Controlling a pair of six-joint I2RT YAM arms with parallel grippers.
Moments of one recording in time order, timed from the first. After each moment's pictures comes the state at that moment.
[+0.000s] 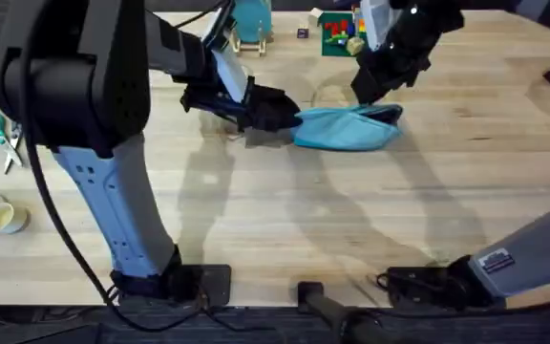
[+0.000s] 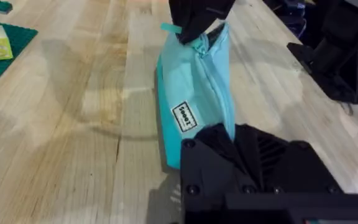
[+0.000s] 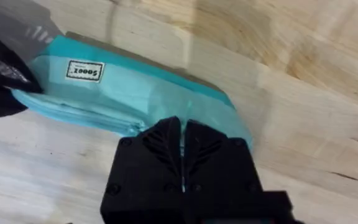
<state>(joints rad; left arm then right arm) -0.10 2.15 1.26 -0.89 1.43 1.53 0.31 1.83 1.55 -1.15 0.01 -0.05</state>
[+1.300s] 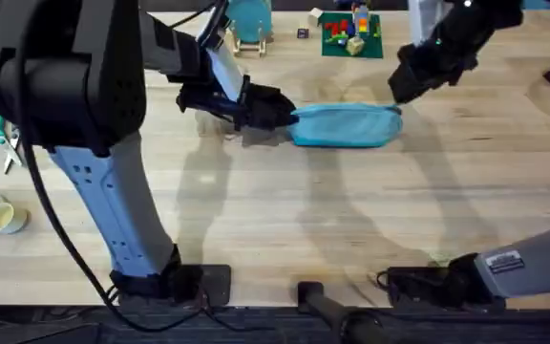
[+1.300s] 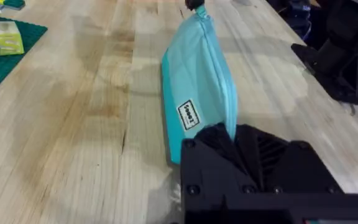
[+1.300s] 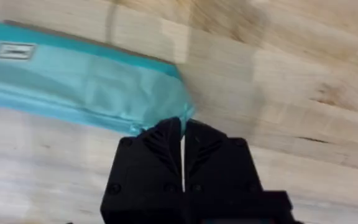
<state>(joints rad) -0.08 2.15 1.26 -0.89 1.43 1.53 0.16 1.73 1.48 -1.17 0.05 -0.09</state>
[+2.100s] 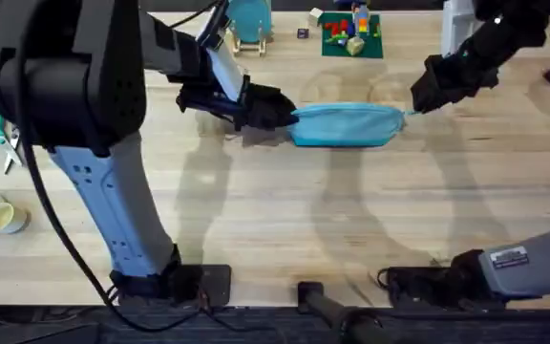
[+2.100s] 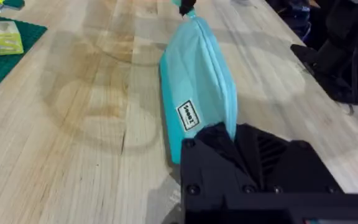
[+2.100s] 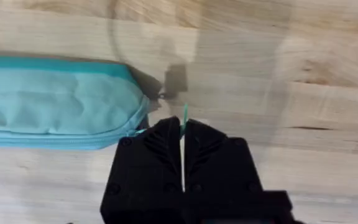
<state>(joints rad) -0.08 2.15 1.26 -0.89 1.43 1.53 -0.02 1.73 1.37 -1.08 0.00 -0.09</state>
